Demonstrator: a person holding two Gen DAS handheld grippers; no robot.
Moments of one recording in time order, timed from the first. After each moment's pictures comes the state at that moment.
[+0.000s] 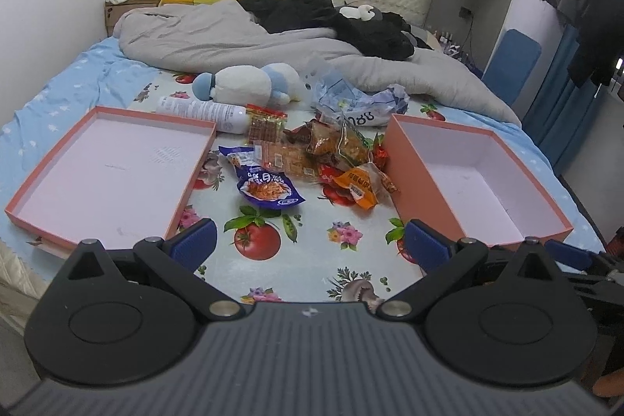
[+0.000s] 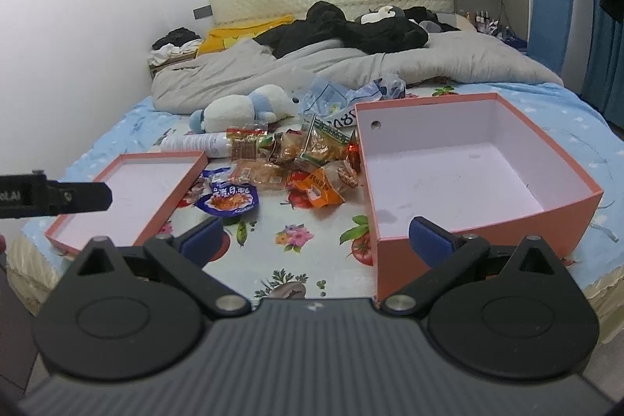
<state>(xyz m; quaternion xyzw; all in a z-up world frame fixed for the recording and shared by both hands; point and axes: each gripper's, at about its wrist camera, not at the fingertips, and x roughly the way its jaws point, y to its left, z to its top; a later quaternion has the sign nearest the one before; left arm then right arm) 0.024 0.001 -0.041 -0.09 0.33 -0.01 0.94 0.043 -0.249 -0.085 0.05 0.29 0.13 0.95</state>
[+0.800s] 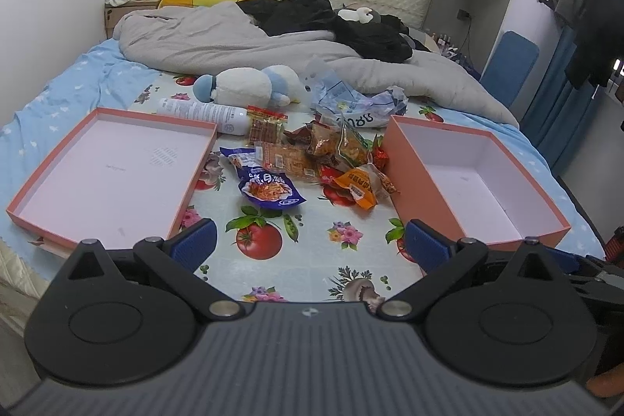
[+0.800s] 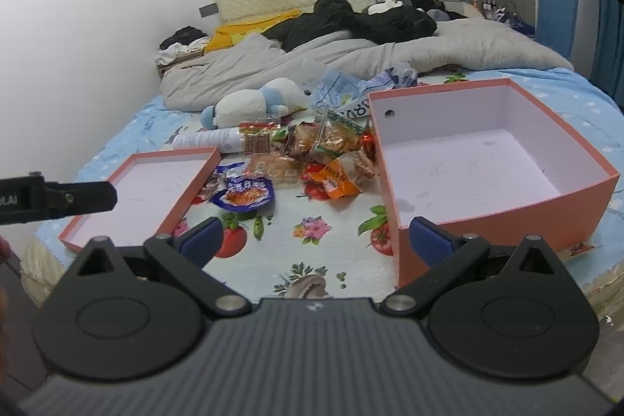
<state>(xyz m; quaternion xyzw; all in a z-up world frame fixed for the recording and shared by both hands) 0.016 0.008 -0.044 -0.10 0.33 -0.01 0.94 0.040 -0.246 -0.087 0.07 0.30 0.15 0.94</state>
